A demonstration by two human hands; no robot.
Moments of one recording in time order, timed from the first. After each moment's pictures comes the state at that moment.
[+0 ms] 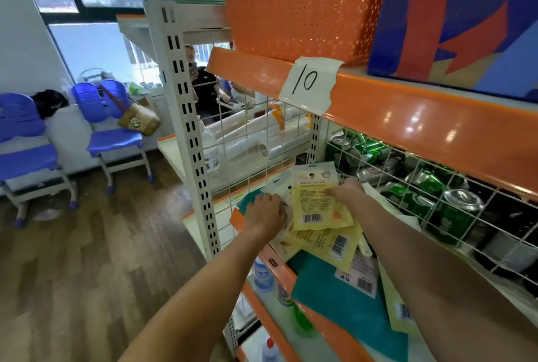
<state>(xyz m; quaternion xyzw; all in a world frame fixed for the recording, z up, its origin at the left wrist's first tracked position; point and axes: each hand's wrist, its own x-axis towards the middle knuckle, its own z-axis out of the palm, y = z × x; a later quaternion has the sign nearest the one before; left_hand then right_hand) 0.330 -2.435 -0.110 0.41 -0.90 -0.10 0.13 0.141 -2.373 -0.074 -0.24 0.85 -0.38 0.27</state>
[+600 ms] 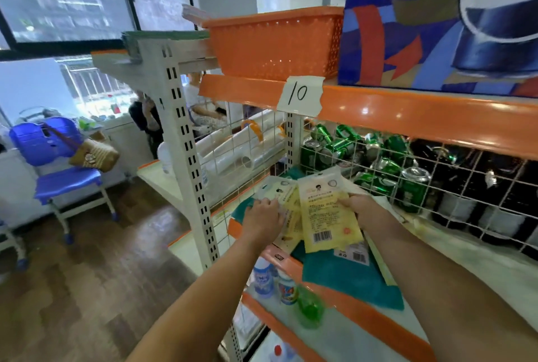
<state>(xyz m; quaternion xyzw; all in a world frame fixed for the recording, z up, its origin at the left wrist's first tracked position) 0.362 -2.416 -0.084 0.30 -0.94 -0.06 0.13 0.129 -2.301 -0.116 -0.10 0.76 -0.55 0.32</state>
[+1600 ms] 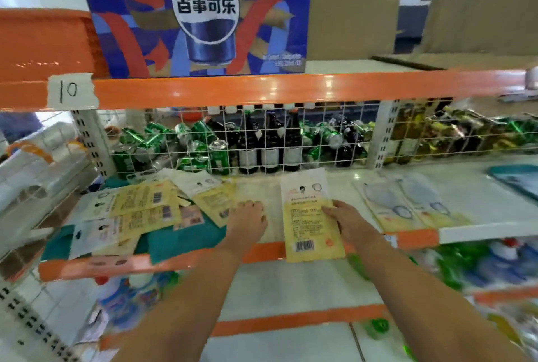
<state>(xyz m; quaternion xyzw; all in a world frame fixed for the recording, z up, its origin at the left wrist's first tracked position) 0.302 -2.157 -0.101 -0.05 -1.00 -0.06 0.04 0.283 -1.929 -0.104 0.15 0.64 -0.74 0.11</state>
